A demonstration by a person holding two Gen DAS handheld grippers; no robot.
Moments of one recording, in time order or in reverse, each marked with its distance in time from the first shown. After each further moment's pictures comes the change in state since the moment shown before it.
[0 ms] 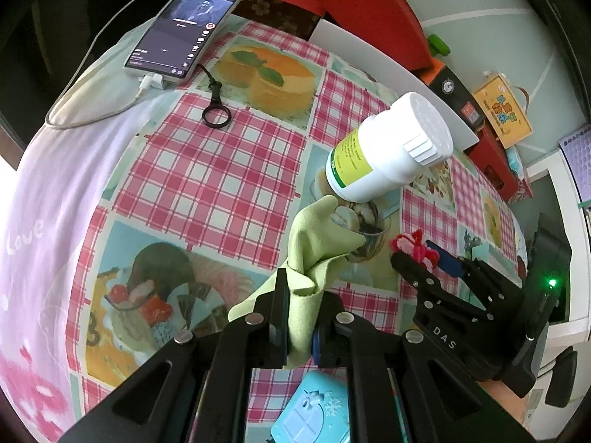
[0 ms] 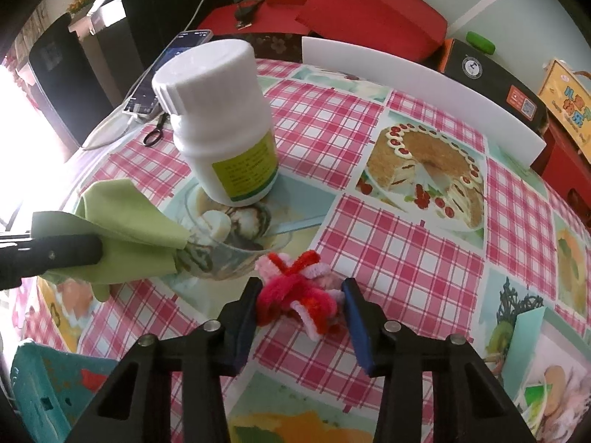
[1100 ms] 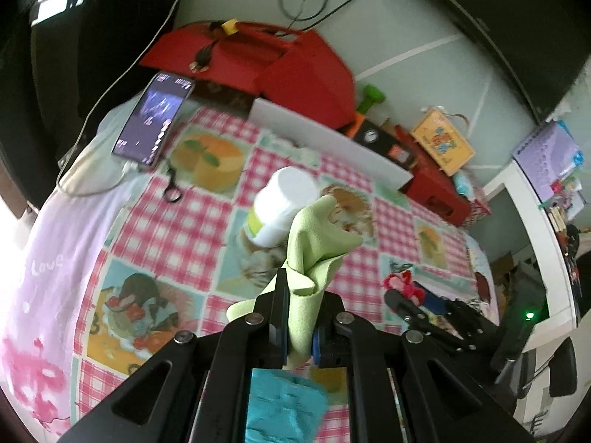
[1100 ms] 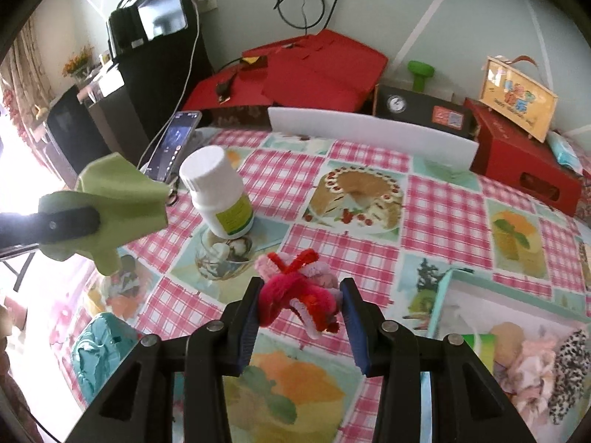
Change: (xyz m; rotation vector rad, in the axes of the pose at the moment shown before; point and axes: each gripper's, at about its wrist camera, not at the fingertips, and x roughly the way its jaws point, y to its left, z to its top) left arm -0.090 -0.071 -0.016 0.096 -0.237 -0.095; right arm -0.108 -0.043 -0.035 0.139 -0.203 0.013
